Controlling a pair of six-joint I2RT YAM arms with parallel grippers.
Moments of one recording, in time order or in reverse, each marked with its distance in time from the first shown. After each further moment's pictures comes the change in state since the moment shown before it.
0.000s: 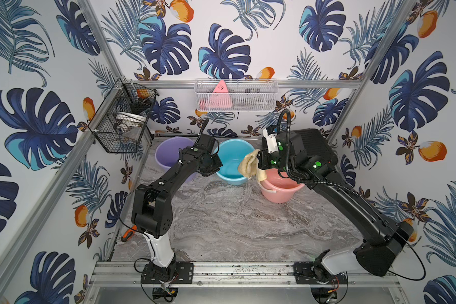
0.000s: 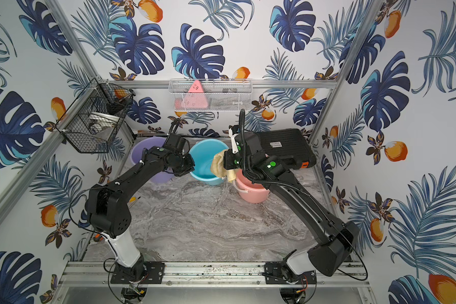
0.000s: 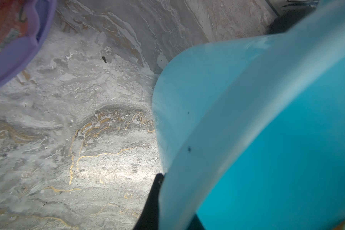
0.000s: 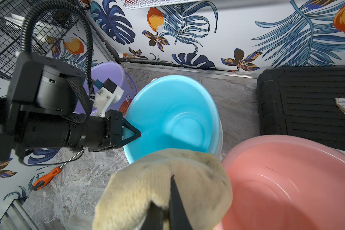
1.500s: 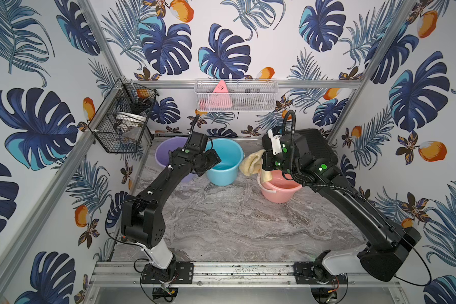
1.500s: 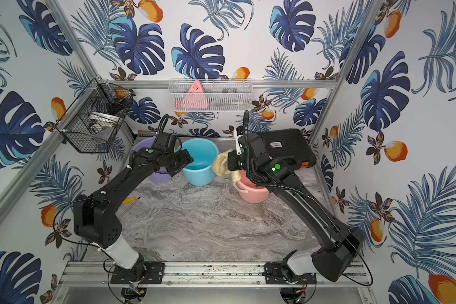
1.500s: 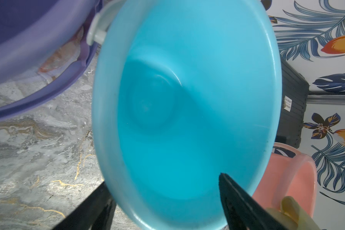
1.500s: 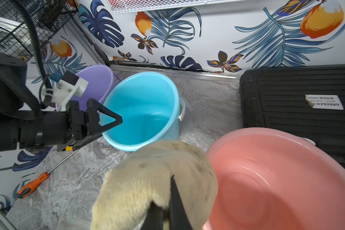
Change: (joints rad) left arm 0.031 -0.113 -0.034 0.031 -0.029 -0.061; right arm -0.001 -0.054 -0.026 -0.030 0.071 -0.004
